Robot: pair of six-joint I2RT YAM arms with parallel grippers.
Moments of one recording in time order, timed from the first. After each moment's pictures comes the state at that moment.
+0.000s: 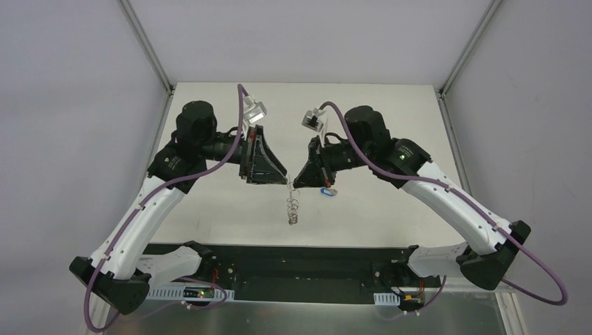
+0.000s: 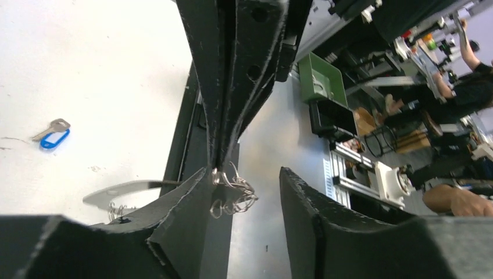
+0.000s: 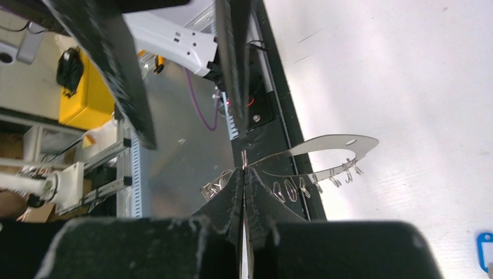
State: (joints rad) left arm -0.49 1.08 1.25 -0.45 1.12 -0.42; right arm 0.84 1.32 1.47 -0.69 -0.77 0.23
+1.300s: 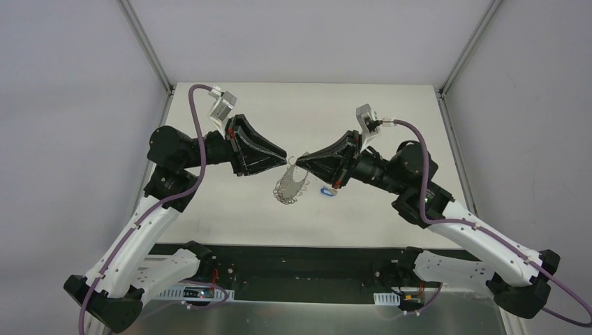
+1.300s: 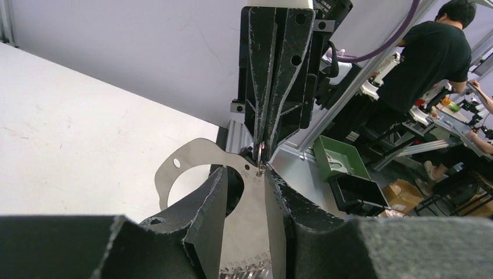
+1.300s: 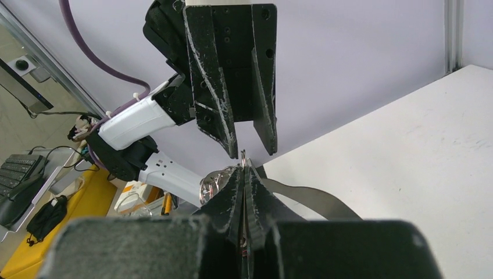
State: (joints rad) left arm -0.49 0.90 1.06 0.21 0.94 -0.74; right arm 0.96 0.94 1.05 0.14 -0.35 0.53
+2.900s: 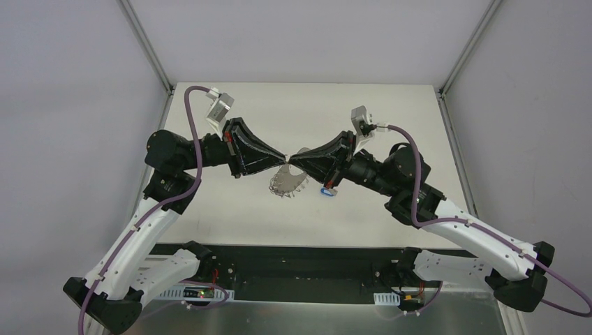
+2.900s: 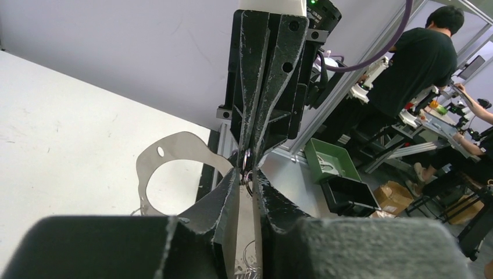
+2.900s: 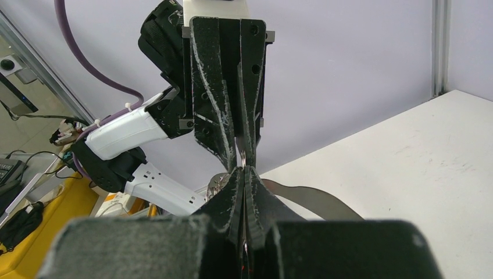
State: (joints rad) left arm -0.49 0.89 1.03 0.27 0.95 -0.81; right arm 1.03 0.98 1.05 0.23 -0.26 0.46
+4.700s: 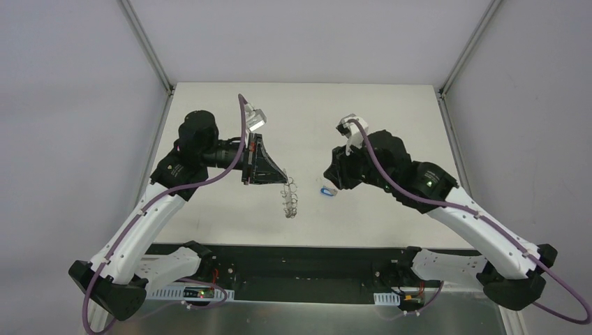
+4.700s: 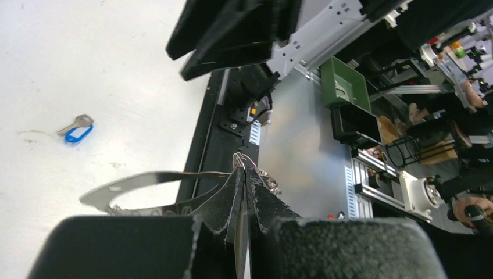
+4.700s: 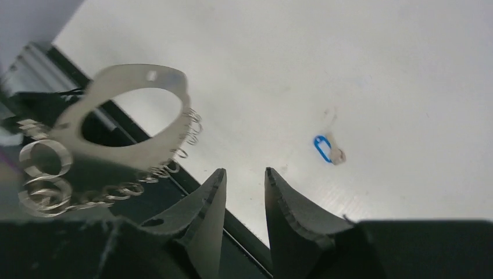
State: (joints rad) left arm -0.50 1.00 1.14 -0.37 1.04 -0.41; right arm 0.95 1.05 1.32 -0.77 0.04 0.26
